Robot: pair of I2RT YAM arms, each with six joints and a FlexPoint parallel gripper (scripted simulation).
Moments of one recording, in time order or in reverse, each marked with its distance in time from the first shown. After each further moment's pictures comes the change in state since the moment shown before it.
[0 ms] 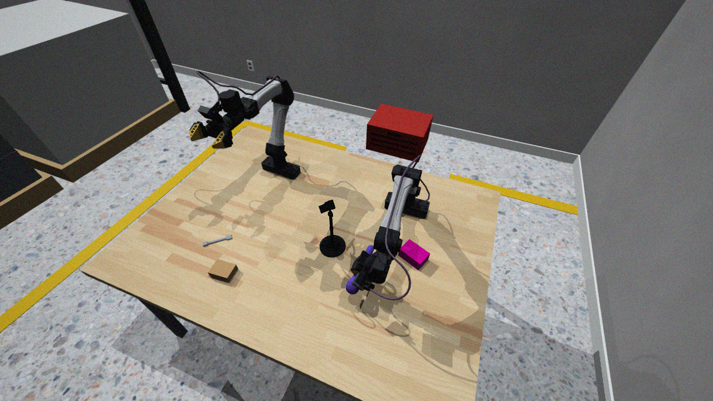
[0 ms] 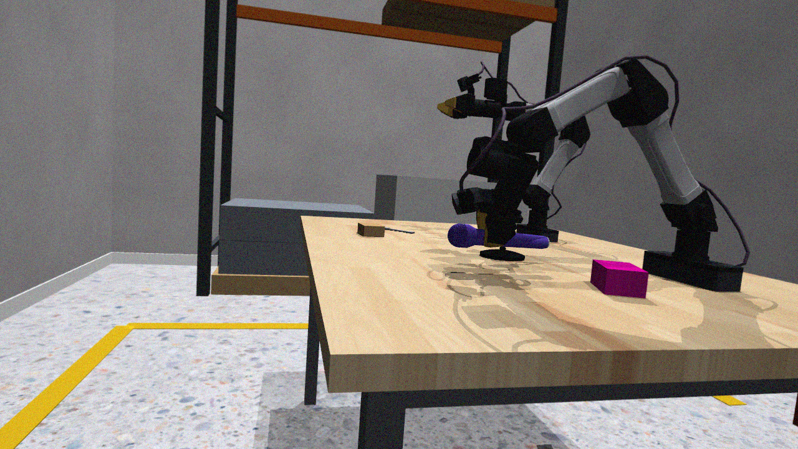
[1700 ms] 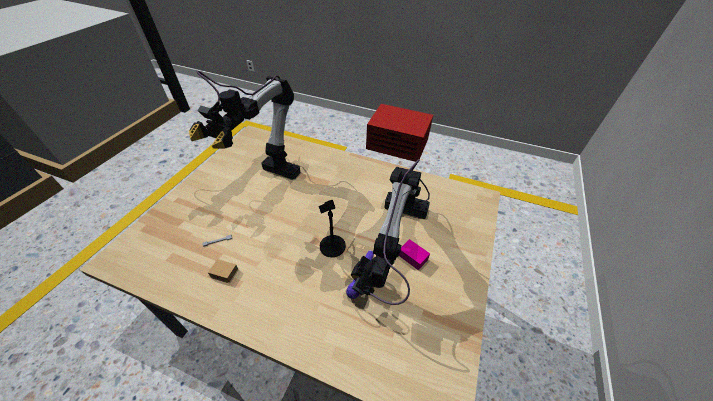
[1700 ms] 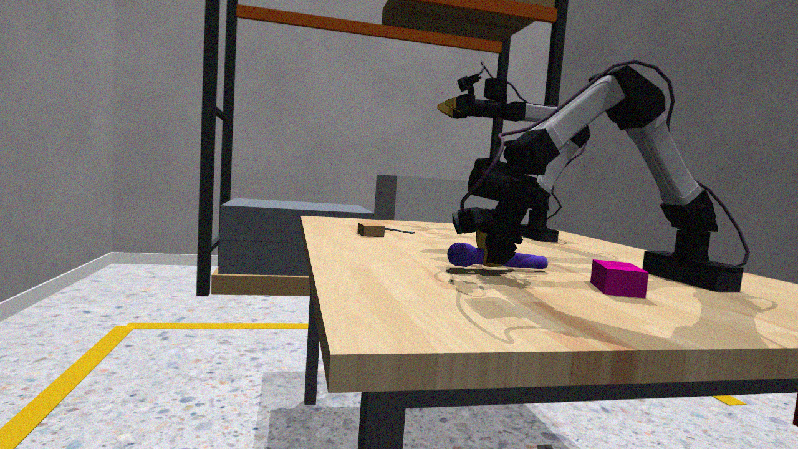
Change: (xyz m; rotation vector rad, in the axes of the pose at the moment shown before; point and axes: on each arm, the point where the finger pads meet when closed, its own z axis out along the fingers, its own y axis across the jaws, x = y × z) left arm 0.007 0.020 0.035 -0.007 -0.023 0.008; right arm 0.000 0.000 0.000 0.000 0.000 0.000
